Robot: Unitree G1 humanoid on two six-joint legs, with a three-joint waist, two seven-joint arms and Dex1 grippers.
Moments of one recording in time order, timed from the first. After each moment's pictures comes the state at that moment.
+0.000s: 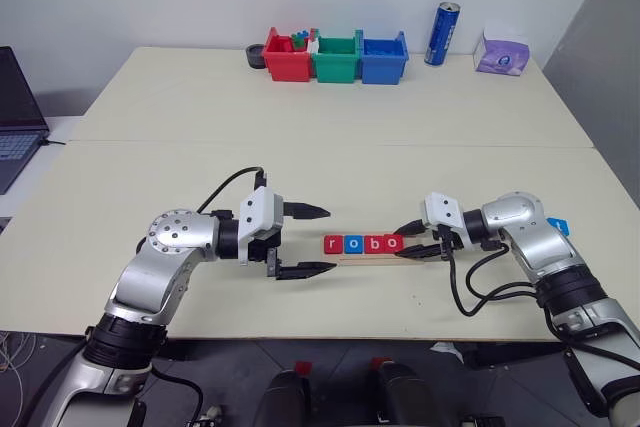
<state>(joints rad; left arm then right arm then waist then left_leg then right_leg) -0.36 0.65 -0.11 -0.16 -0.39 0.23 -1.21 -0.61 -0.61 0.29 0.36 0.08 0.03 1.35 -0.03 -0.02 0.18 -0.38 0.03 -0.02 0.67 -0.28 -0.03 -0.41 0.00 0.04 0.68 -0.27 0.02</state>
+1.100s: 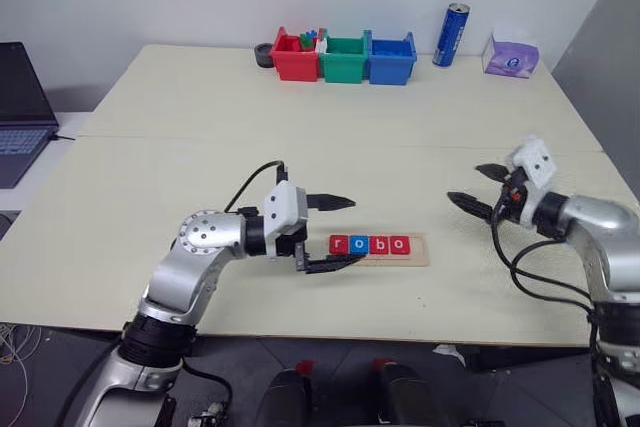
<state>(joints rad) -0.40 0.47 -0.18 -0.20 -0.37 0.24 -1.08 -0.29 -0.62 -0.24 -0.05 0.15 0.54 0.68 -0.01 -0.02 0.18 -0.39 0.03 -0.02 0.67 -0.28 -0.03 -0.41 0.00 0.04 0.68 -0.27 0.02</state>
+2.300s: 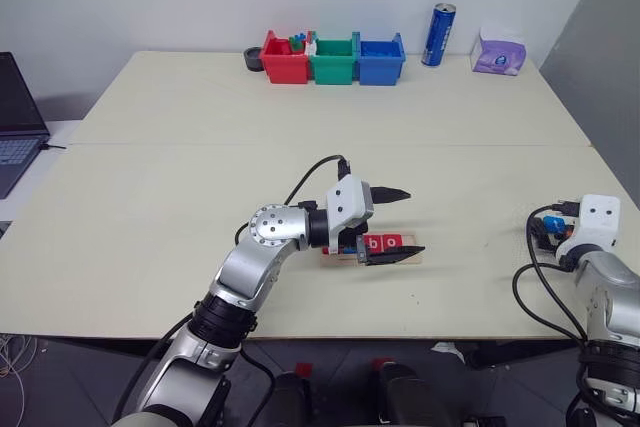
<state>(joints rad) -0.52 0.29 -0.32 -0.07 -0.27 0.19 -0.99 -0.24 -0.46 -0.44 0.06 0.14 0.64 0.15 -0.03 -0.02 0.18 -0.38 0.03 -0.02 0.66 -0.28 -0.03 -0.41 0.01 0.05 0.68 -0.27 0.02</state>
